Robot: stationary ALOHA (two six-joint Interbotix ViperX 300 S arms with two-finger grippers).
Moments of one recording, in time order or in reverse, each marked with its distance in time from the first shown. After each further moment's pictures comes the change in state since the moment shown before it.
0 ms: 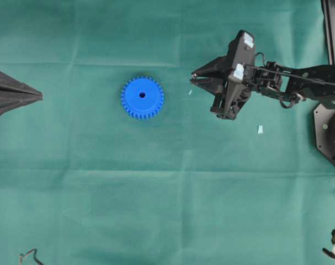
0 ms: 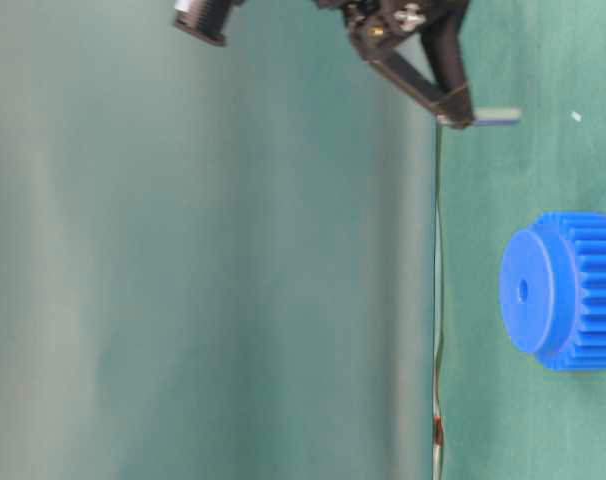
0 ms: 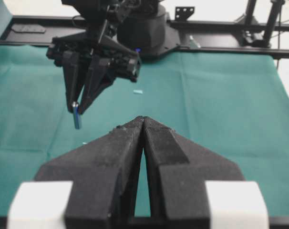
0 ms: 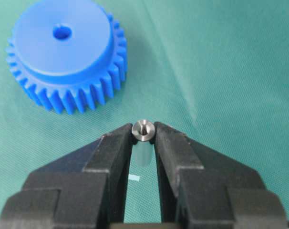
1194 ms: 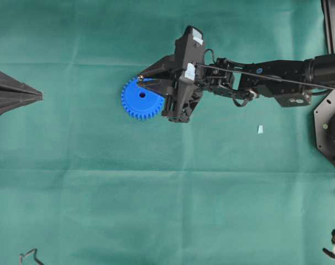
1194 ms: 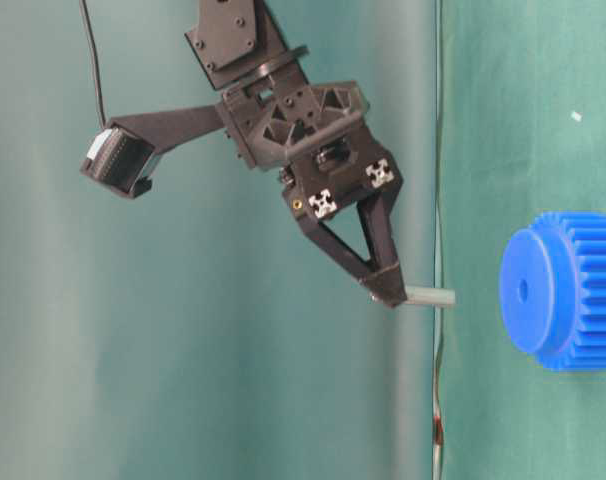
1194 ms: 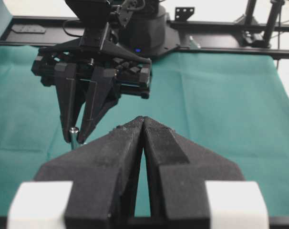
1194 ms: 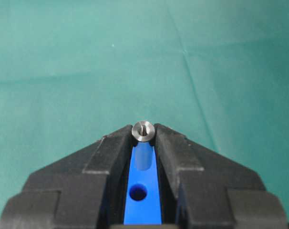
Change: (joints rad) left arm 0.000 0.000 0.000 0.002 0.000 0.000; right arm 0.074 0.181 -0.367 -0.005 0.120 -0.008
